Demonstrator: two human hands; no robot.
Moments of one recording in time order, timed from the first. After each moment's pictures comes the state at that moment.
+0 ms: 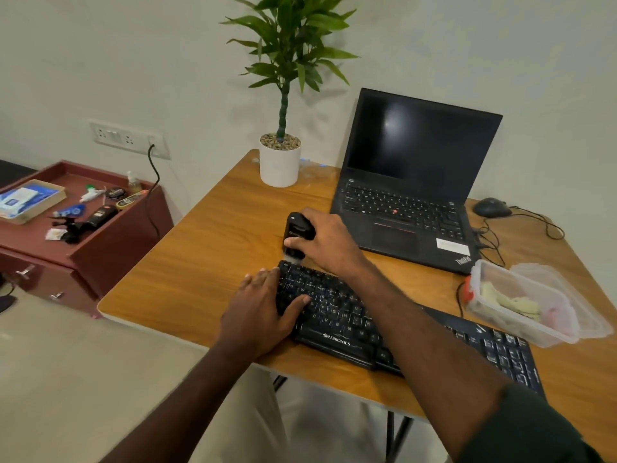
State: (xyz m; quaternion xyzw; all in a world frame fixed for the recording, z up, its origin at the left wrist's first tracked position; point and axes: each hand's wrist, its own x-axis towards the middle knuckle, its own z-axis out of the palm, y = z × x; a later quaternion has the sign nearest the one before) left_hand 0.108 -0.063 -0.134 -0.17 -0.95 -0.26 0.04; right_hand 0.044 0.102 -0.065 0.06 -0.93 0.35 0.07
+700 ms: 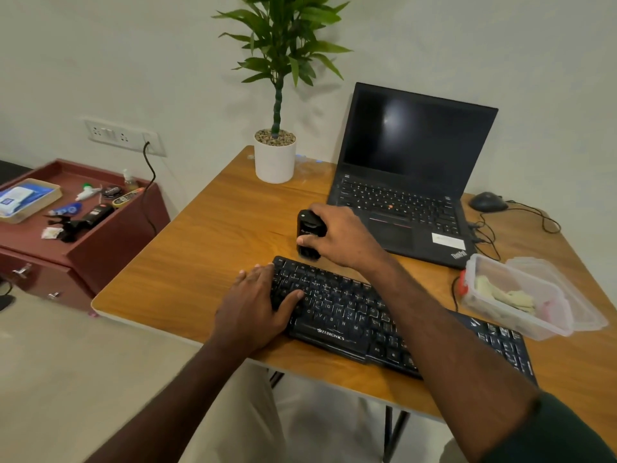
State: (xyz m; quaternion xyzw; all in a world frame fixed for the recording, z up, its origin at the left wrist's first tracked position) left_hand 0.111 -0.061 -0.130 -0.16 -0.96 -0.24 0.03; right_hand 0.051 0.134 -0.055 0.09 -0.95 0.30 0.05
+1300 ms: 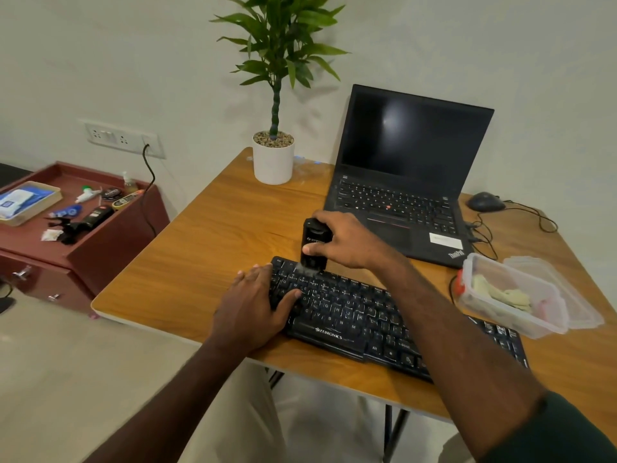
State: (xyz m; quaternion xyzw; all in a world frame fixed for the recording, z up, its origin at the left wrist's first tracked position) left_hand 0.114 -0.059 -0.125 -0.16 -0.96 -0.24 0.03; right_hand 0.056 0.150 -0.050 0.12 -0.95 0.30 -0.03
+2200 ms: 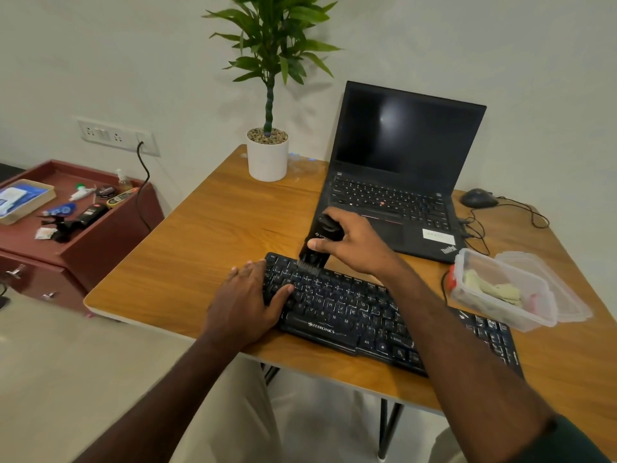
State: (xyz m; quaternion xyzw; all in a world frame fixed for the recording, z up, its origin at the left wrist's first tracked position) left_hand 0.112 -0.059 -0.130 -0.16 -0.96 -0.23 0.04; right_hand 0.078 0.167 -0.059 0.08 -0.92 0.39 0.02
